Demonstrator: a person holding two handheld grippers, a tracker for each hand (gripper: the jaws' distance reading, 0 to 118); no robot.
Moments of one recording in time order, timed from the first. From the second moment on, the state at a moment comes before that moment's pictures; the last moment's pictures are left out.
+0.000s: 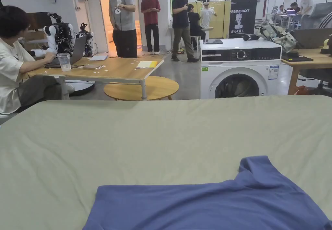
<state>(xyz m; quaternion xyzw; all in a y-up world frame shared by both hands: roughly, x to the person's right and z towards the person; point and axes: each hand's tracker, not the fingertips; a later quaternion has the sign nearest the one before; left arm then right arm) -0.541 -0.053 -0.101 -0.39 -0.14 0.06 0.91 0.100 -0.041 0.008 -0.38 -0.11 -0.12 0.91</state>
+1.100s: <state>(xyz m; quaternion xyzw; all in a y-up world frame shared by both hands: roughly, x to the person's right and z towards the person) -0.480 0.046 -0.275 -0.39 -0.14 0.05 0.91 0.011 0.031 -0.042 -0.24 0.06 -0.09 0.97</state>
